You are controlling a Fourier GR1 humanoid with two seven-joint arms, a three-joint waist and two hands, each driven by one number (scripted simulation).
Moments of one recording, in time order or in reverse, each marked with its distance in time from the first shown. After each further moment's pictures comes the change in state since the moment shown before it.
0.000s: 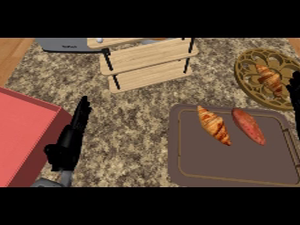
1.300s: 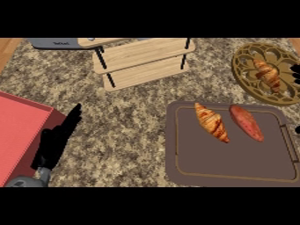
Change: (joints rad) left arm -0.014 0.146 0.037 0.111 0.007 -0.226 0.144; right arm -0.236 -0.301 -0.004 0.353 -0.029 0.728 0.001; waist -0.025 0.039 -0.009
